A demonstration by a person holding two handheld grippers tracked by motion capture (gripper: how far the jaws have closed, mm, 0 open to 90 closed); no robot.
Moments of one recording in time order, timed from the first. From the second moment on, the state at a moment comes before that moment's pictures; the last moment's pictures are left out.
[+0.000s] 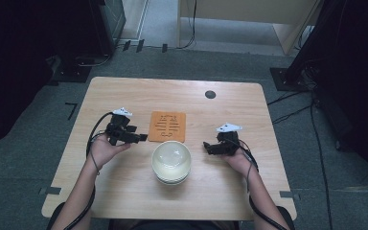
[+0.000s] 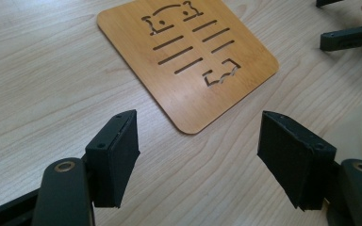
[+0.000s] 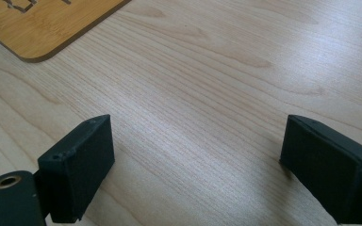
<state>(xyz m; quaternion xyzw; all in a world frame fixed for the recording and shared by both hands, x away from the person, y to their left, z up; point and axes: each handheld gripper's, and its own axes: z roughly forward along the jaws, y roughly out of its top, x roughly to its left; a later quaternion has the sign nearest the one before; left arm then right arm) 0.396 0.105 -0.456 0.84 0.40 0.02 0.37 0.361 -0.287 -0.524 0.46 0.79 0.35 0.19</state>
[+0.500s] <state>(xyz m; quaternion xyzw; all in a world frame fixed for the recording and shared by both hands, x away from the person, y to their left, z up) 0.390 0.097 -0.448 0.84 0.38 0.01 0.38 0.361 -0.287 -0.524 0.46 0.79 0.35 0.19</state>
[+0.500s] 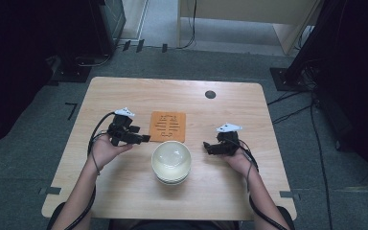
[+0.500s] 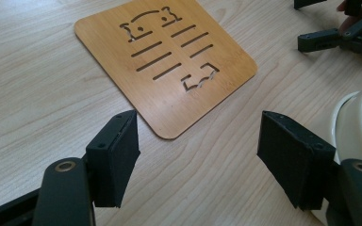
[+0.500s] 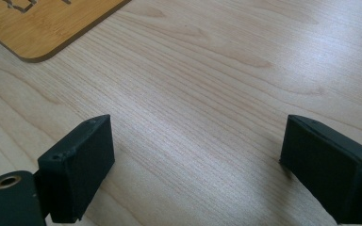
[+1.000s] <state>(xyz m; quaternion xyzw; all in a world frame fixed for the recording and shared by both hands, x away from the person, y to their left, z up) 0.388 0.091 -0.447 0.85 0.37 0.01 0.37 0.361 -0.287 -0.524 0.46 0.79 0.35 0.19</state>
